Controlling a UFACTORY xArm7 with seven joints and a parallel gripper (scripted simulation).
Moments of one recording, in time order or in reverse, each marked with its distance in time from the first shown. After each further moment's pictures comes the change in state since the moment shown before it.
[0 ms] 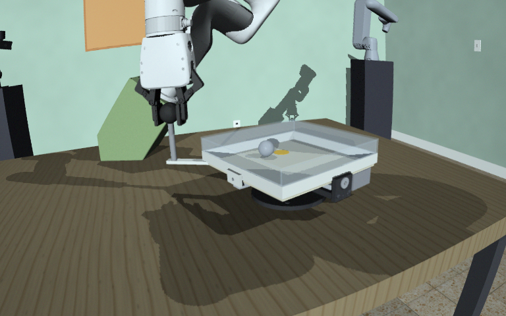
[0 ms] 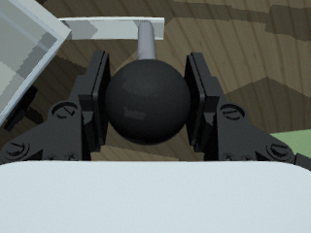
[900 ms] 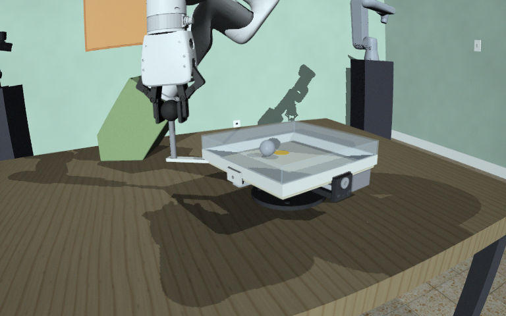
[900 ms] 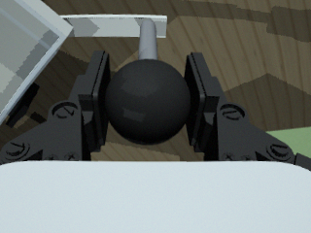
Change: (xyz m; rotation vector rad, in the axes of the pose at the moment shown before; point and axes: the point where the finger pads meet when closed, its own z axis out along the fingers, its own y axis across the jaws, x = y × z) arm -0.002 -0.002 -0.004 -0.001 0.003 -0.002
